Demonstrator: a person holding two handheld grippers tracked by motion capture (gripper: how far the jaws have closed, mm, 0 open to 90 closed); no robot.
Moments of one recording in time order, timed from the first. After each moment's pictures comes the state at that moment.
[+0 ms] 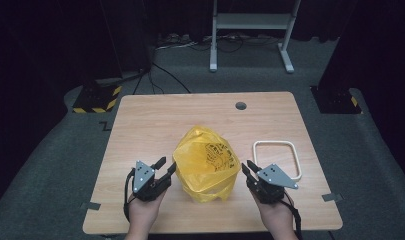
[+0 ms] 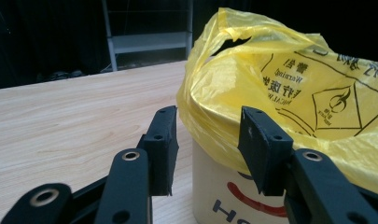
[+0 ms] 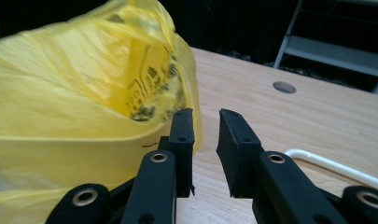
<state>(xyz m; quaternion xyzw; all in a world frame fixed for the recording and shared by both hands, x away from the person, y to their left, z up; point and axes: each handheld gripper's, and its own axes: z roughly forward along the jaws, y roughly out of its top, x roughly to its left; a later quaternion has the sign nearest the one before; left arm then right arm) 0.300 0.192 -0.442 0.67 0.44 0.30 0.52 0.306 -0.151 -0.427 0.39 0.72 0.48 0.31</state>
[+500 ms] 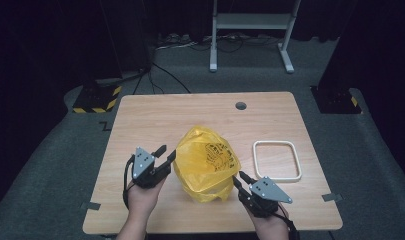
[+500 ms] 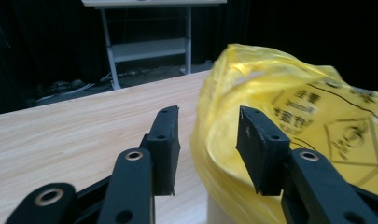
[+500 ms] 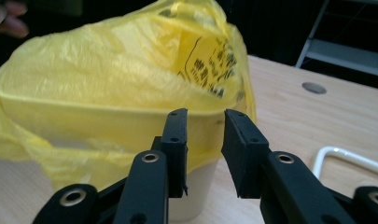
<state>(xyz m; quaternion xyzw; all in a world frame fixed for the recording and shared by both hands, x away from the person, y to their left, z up) 0.337 0.193 -0.417 0.68 0.42 0.31 0.51 0.280 -0.134 -0.438 0.37 0.74 0.49 0.28</state>
